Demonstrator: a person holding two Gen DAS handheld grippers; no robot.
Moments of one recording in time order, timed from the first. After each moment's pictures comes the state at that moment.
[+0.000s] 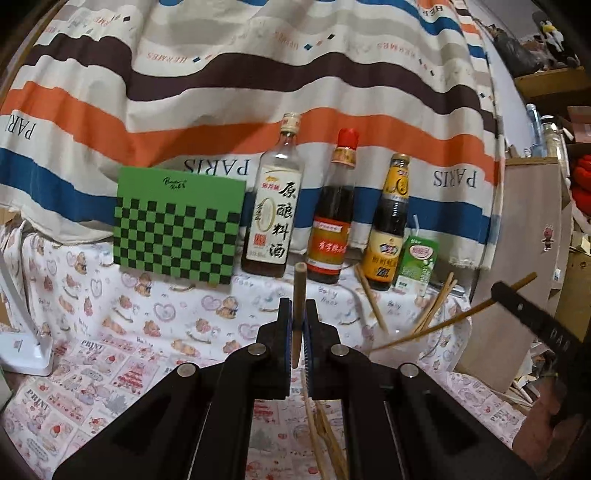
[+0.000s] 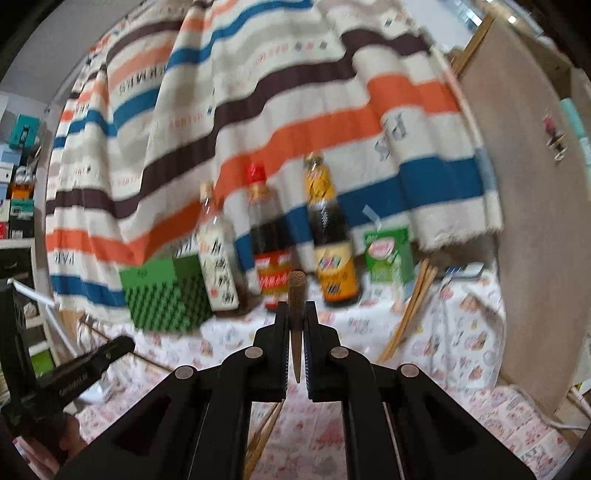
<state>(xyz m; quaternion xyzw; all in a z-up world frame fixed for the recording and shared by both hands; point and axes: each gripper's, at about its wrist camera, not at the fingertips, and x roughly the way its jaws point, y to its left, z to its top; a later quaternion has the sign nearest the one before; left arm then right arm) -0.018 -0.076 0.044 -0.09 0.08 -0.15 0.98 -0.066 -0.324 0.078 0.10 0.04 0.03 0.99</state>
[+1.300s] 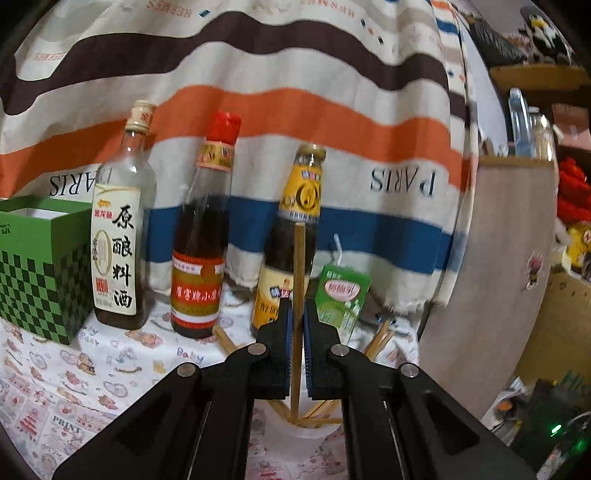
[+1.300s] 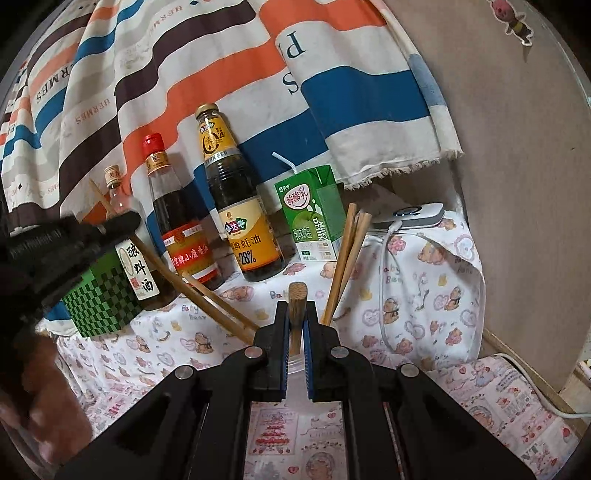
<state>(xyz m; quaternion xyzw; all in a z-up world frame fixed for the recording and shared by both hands) 0.069 -0.218 0.108 -0.09 0.10 -0.24 0.96 0.004 -0.401 0.038 0.17 0.14 -0.03 0.97</state>
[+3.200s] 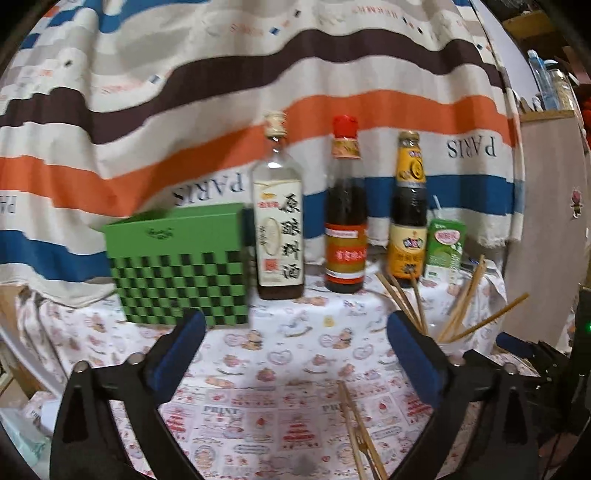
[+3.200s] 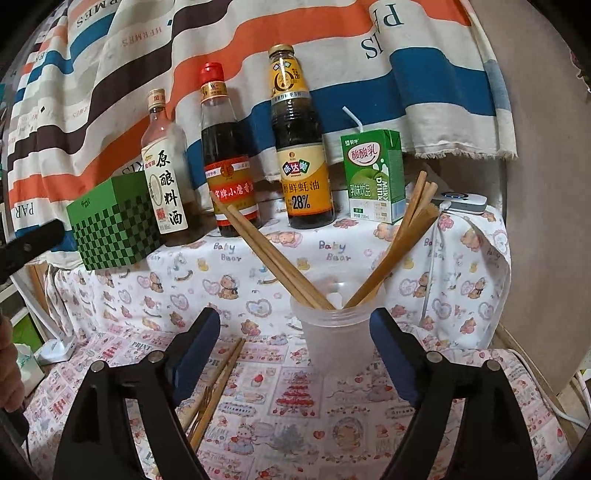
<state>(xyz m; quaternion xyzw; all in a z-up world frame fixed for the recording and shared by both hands) 0.014 -0.100 0.087 0.01 0.11 -0.10 0.99 0.010 -0.336 0.029 0.08 0.21 0.00 0.98</state>
